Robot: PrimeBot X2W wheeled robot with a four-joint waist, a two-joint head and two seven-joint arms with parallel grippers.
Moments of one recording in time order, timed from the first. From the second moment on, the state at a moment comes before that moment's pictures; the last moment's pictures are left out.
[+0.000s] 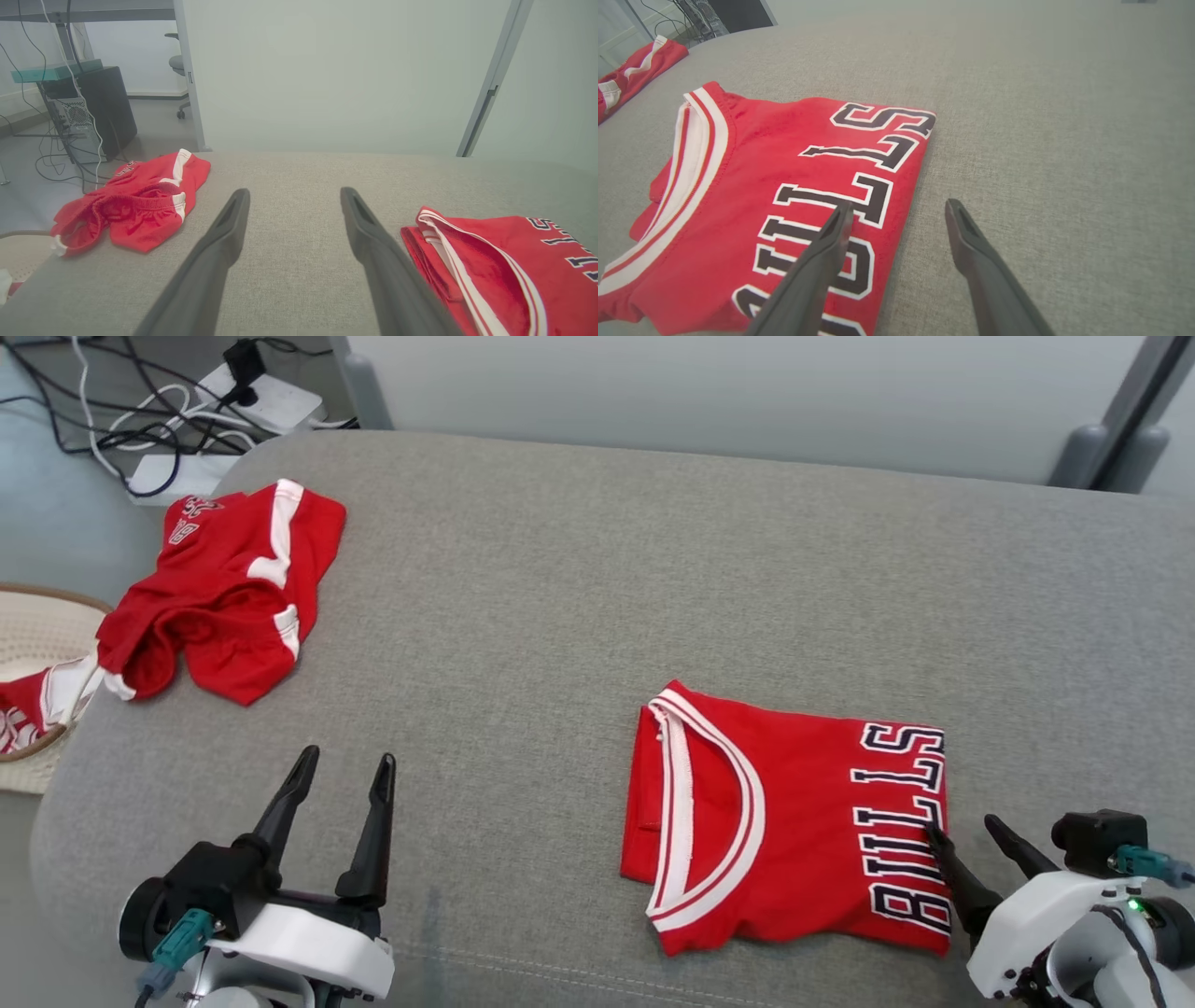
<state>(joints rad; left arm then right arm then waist) -0.08 0.33 -0.35 0.06 -0.49 0.15 -0.23 -0.21 -0.30 0.32 0.51 0.56 0.13 -0.06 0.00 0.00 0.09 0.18</state>
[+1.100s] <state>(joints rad) -0.17 0.33 -0.38 0.09 -0.47 0.09 -0.25 -0.34 -0.38 0.34 0.64 0.66 0.13 -0.12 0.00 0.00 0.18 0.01</state>
